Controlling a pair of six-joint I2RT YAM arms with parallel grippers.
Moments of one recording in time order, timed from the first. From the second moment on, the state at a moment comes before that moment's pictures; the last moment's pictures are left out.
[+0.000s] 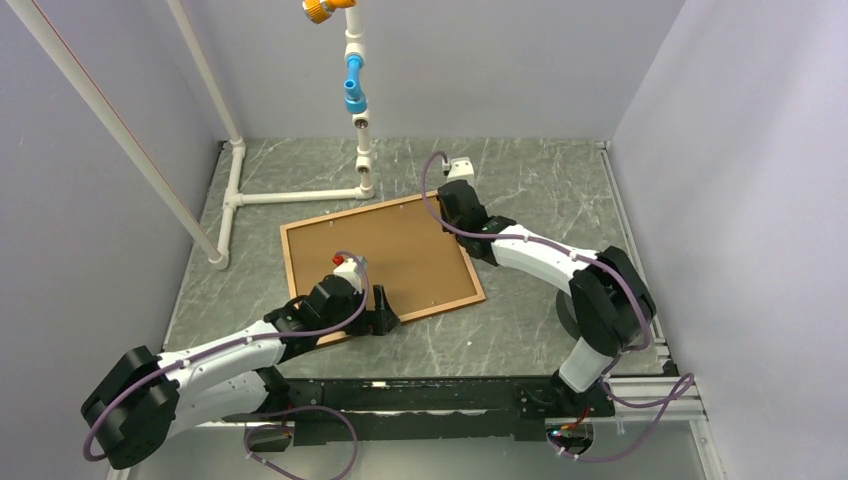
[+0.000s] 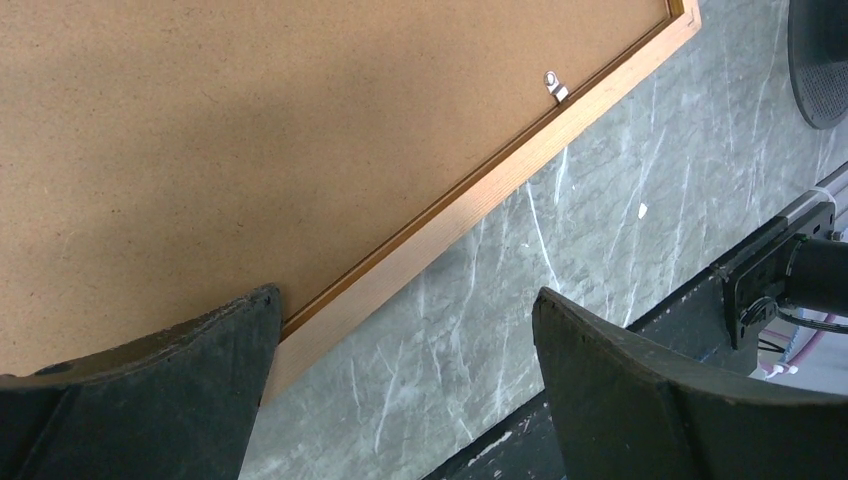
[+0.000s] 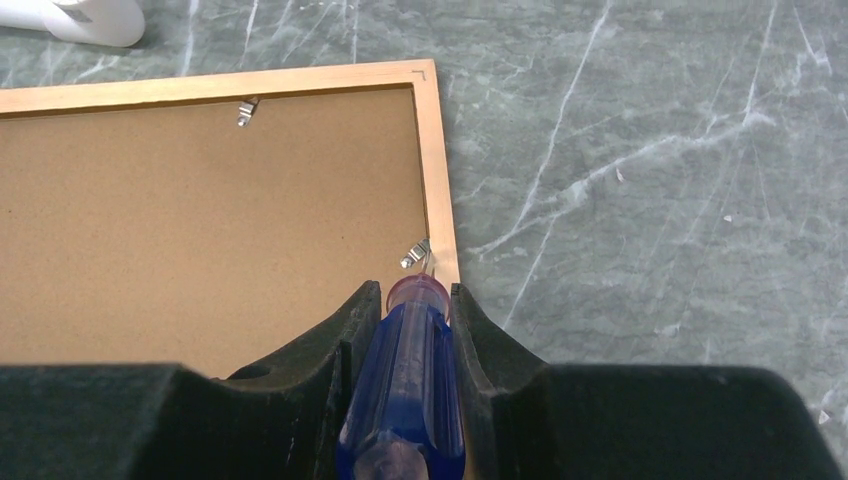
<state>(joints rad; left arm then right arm) -0.79 0.99 0.33 -0.01 0.03 -0.73 0.68 1.66 1.10 -0.02 0.45 0.24</state>
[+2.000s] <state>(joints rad) -0.79 1.05 0.36 0.00 0.09 -0.70 0.70 1.69 1.11 0.03 0.47 0.26</state>
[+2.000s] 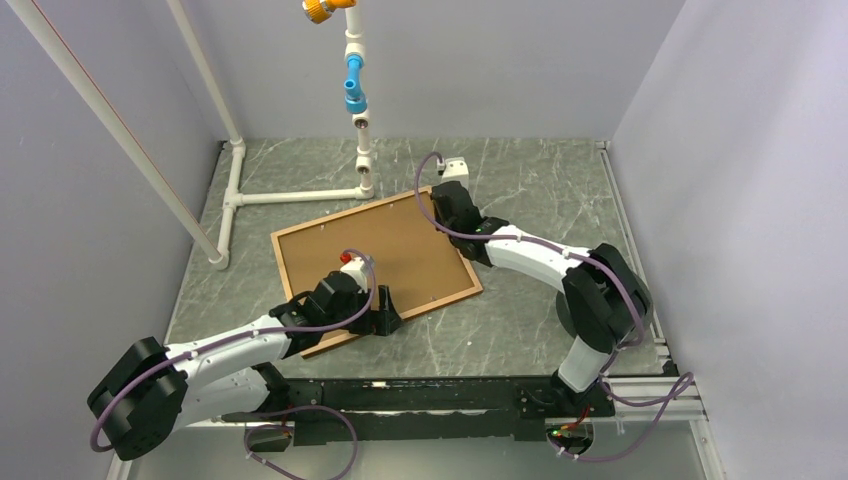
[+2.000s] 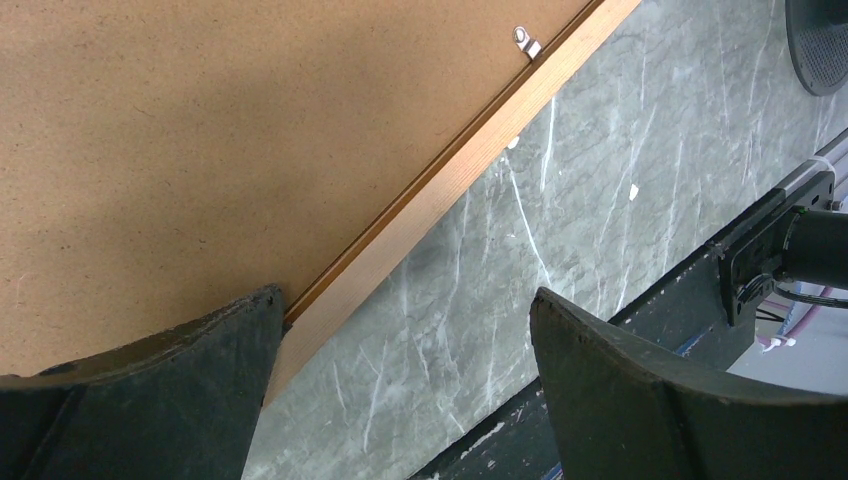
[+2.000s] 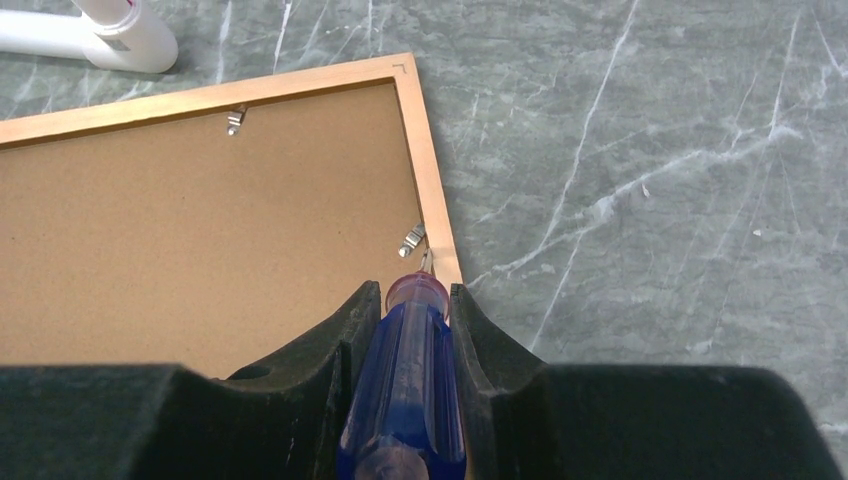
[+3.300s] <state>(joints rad) -0.53 0.85 0.55 -0.38 0.00 -0.67 0.69 1.47 1.04 0.01 0.32 0.25</state>
